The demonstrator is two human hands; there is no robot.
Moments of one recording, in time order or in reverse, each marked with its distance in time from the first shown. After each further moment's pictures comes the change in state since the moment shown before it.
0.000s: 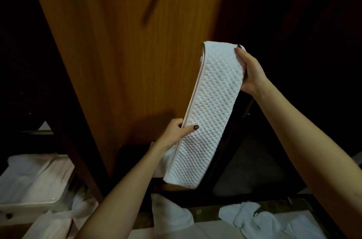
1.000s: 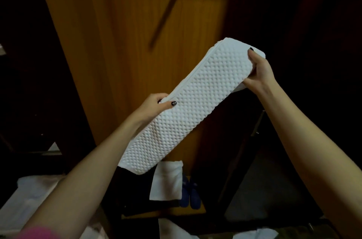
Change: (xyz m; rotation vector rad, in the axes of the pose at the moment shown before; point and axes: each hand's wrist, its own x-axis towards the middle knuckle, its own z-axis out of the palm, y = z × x) left_hand 0.020 0.112 -0.116 0.242 0.069 0.197; right_hand 0.014 -0.045 0.027 0.379 0.085 -0.143
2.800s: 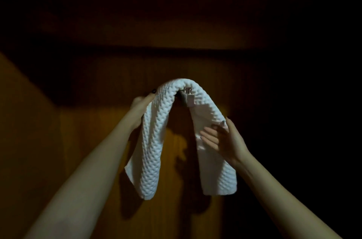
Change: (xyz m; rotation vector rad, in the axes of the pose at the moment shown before) left_hand 0.383 0.151 -0.180 -0.279 0.425 0.168; right_hand 0.272 -0.027 0.114 -0.006 -0.161 -0.124
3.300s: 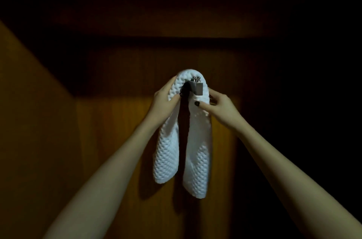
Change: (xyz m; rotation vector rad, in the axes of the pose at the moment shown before) left_hand -0.043 -0.001 0.028 0.391 -0.074 0.589; right_hand 0.028 -0.021 0.046 -1.139 -0.330 -0.612
